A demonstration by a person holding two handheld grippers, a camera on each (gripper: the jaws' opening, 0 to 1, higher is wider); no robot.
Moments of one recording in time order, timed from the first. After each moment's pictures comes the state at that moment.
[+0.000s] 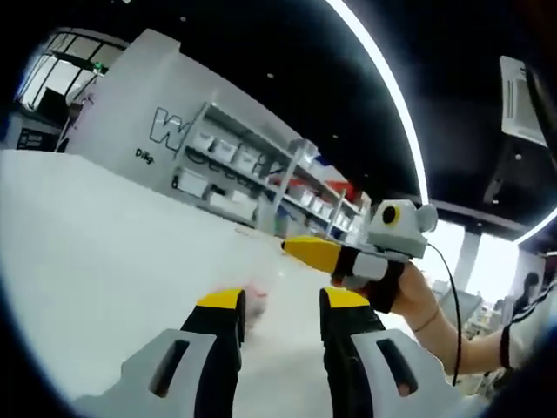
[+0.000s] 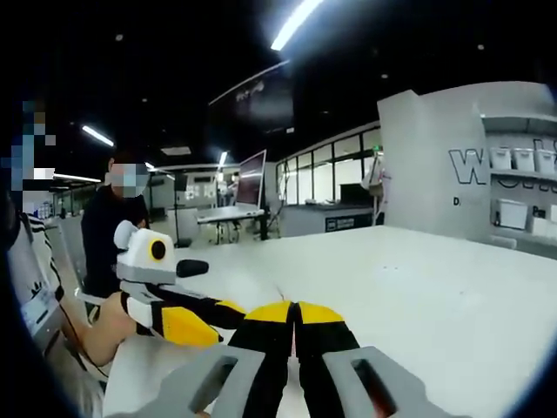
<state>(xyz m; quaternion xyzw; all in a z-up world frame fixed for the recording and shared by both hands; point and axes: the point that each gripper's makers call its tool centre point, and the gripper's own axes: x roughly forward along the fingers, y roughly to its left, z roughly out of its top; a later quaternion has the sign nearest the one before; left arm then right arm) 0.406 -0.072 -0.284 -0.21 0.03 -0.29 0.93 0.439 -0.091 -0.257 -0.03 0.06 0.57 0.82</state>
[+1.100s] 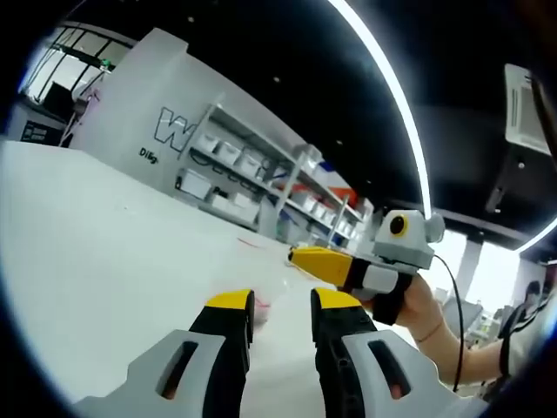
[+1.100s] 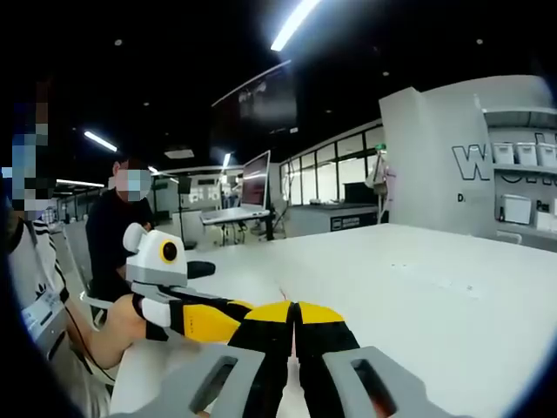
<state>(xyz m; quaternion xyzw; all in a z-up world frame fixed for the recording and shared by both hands) 0.412 -0.070 -0.283 -0.23 0.02 -0.27 0.93 0.431 -0.088 -0.260 -0.02 0.06 0.58 0.81</state>
